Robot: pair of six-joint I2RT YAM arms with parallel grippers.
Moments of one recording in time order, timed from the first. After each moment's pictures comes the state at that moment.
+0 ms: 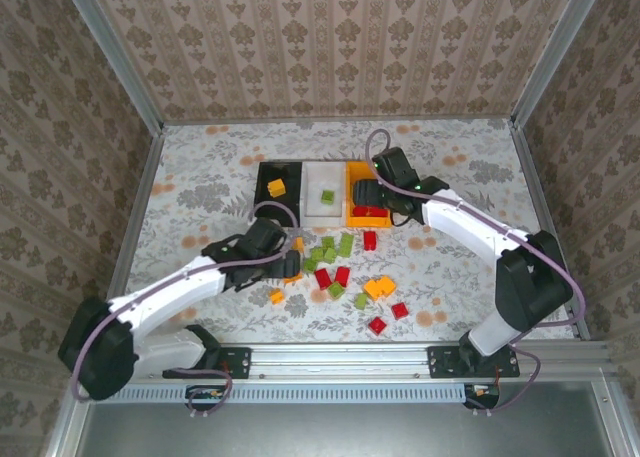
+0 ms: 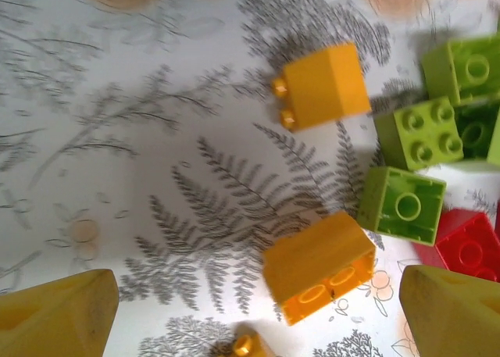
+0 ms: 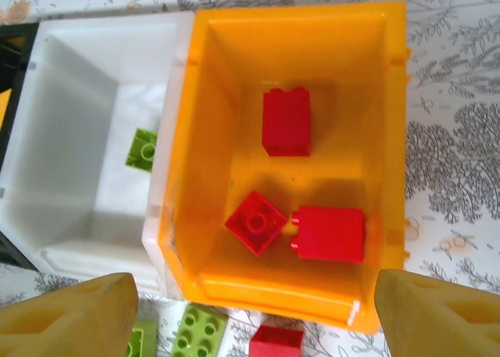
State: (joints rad) left arm -0.78 1.19 0.68 -0.58 -0.14 -0.59; right arm 0.49 1.57 1.17 -0.46 0.12 0.48
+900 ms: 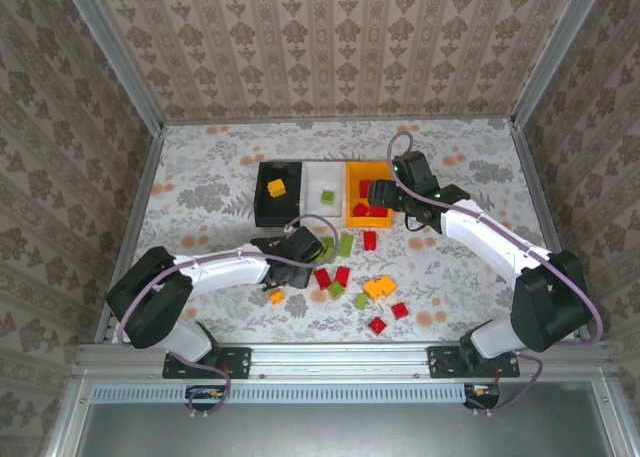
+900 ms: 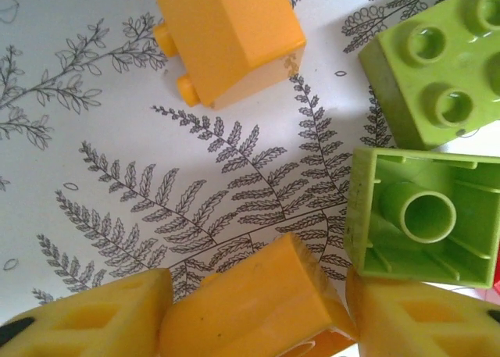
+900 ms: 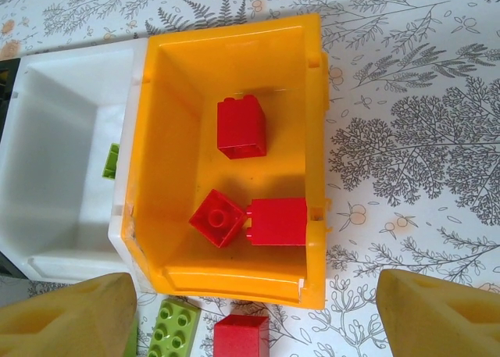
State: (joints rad) left arm -0.92 1.51 0.76 -0.53 -0.24 -0.53; right arm 0.42 1.45 1.08 -0.44 0.12 0.50
